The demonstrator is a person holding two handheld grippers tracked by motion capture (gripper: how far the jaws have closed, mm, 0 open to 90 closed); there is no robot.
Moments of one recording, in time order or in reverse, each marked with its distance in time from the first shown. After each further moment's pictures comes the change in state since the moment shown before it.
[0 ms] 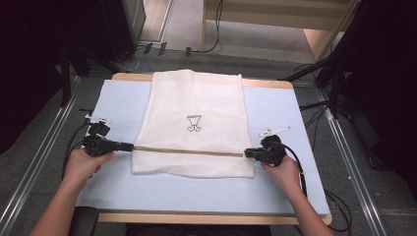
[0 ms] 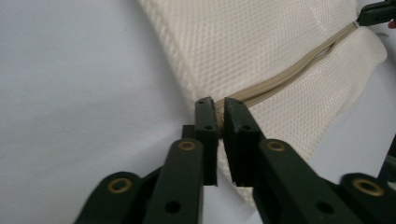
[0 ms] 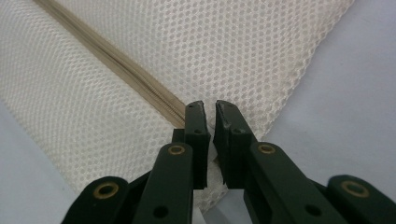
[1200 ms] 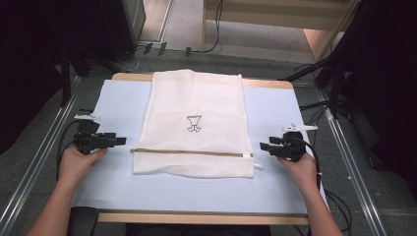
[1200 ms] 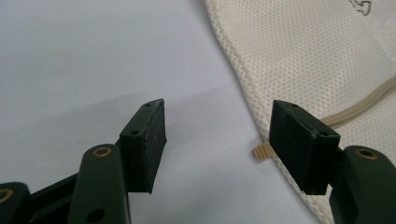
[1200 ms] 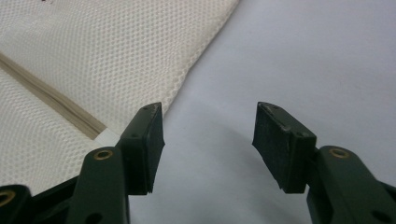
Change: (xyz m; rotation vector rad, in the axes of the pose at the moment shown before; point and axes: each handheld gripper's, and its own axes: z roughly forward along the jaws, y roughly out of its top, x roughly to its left) left arm 0.027 -0.003 -0.014 -0.134 0.194 0.026; right arm -0.044 -0.014 -0.035 -0.161 -0.122 0.089
